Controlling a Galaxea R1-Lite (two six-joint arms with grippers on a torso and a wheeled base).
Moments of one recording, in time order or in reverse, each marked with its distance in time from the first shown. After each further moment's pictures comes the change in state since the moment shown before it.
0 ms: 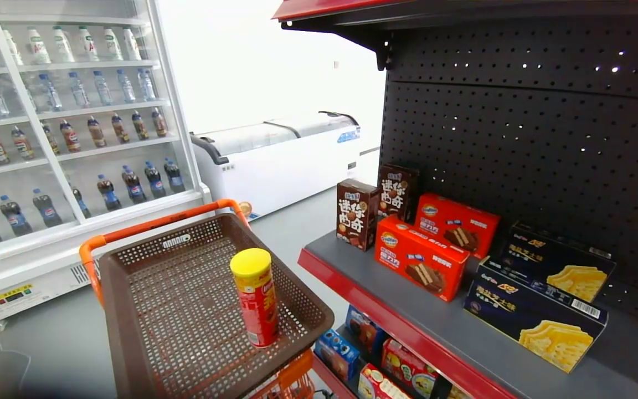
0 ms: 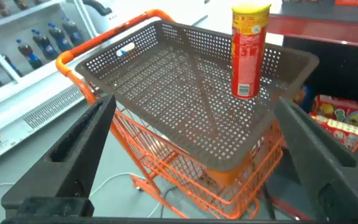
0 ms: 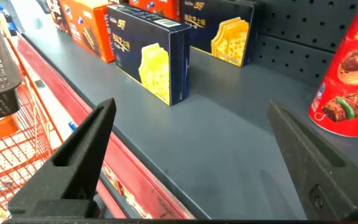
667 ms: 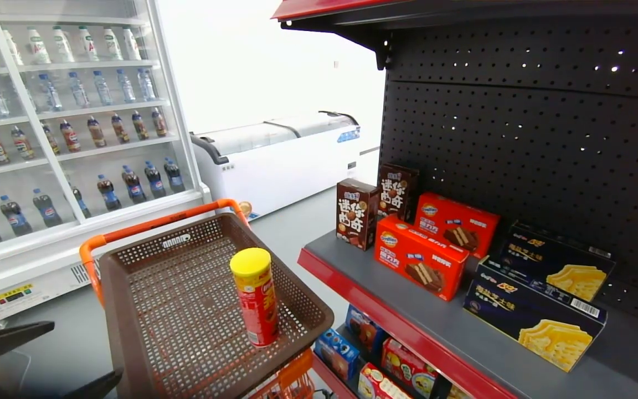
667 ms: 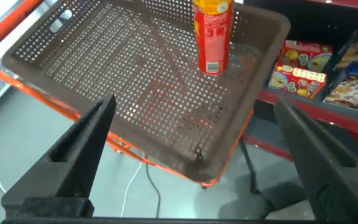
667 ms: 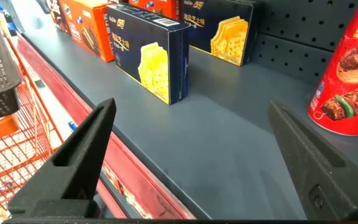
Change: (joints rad) left arm -0.106 0.666 -0.241 -0.084 -0.061 0.030; right arm 0.000 0.000 0.000 0.000 0.000 0.000
